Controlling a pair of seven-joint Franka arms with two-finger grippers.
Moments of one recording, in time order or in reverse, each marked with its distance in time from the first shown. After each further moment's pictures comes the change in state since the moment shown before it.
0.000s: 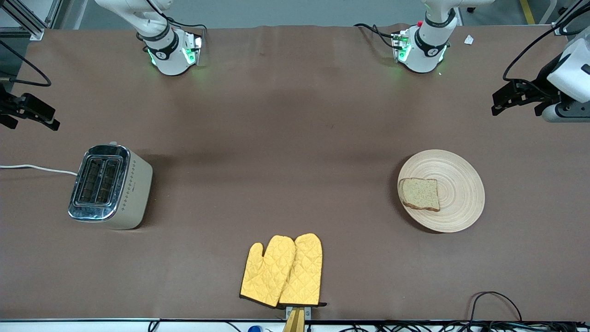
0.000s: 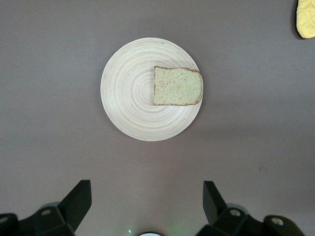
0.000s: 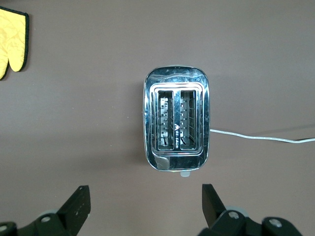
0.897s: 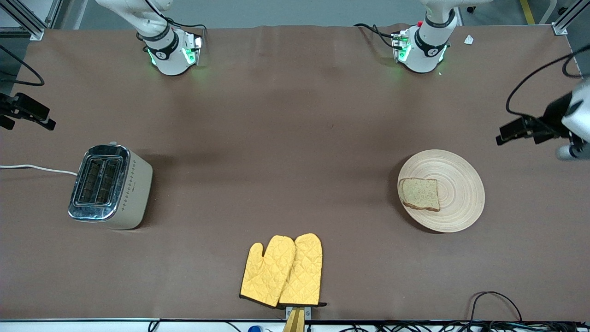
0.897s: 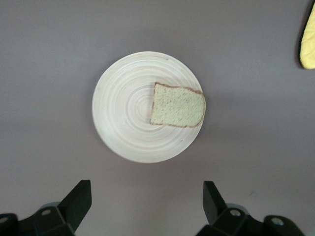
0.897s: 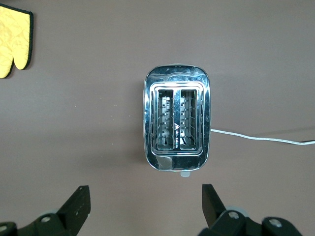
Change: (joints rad) left arm 0.123 0.167 0.017 0.004 -0.134 0.143 0.051; right arm -0.041 0.003 0.005 -0.003 0.035 -0.001 -0.046
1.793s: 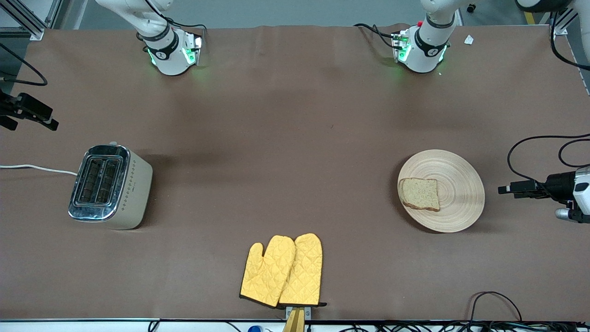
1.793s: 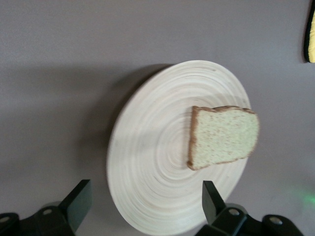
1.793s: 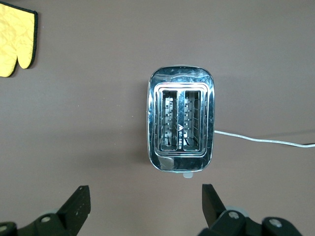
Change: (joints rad) left arm 0.312 0.517 0.002 0.084 -0.330 0.158 0.644; right arm 0.005 0.000 0.008 0.000 0.003 0.003 0.000
